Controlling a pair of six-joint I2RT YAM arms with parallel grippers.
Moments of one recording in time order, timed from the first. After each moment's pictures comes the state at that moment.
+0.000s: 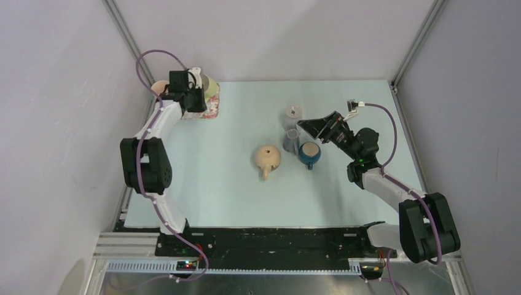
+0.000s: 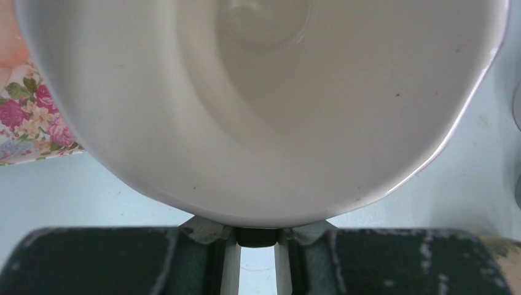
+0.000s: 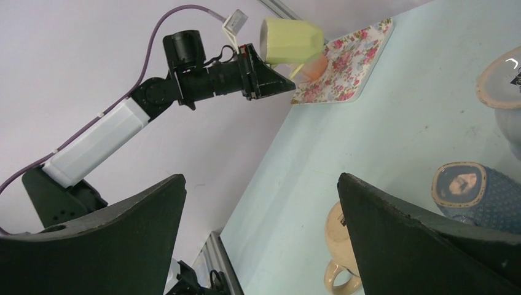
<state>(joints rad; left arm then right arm) -0.03 1.83 1.53 -0.43 0.16 0.02 0.26 1.26 0.56 0.89 -0.53 1.02</state>
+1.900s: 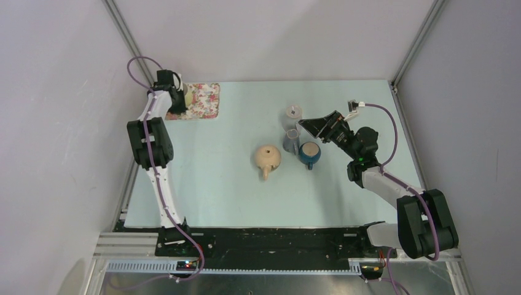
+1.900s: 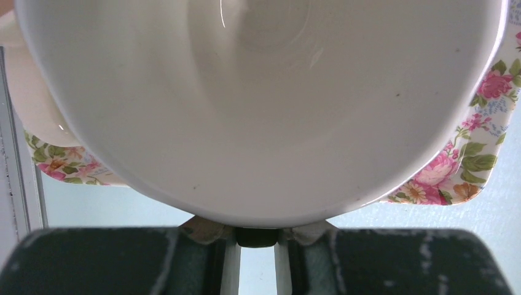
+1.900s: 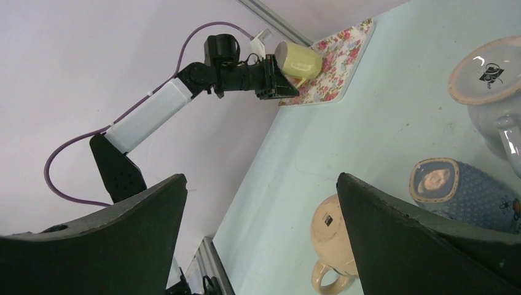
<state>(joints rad) 0.16 2.31 1.98 -0.62 0.03 0.03 0.25 1.29 0.56 0.88 -0.52 1.01</state>
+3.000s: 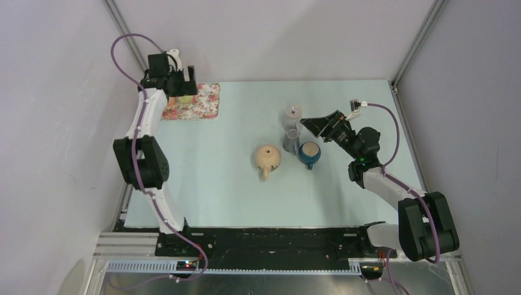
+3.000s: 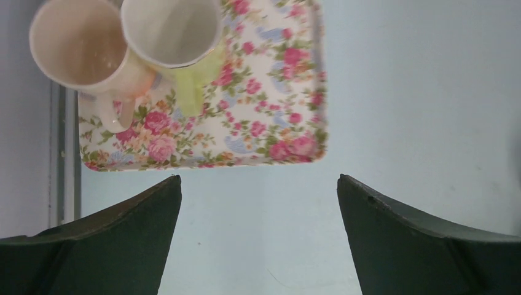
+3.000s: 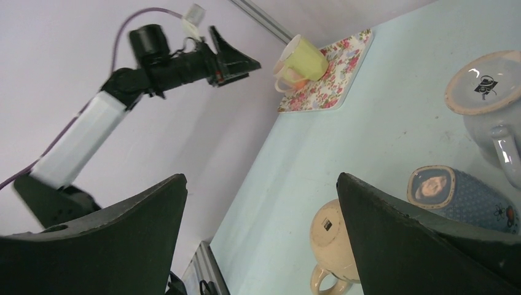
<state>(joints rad) 0.11 1.98 1.85 -0.57 0.12 -0.01 0.24 1.27 0.56 0.88 -0.51 1.00</state>
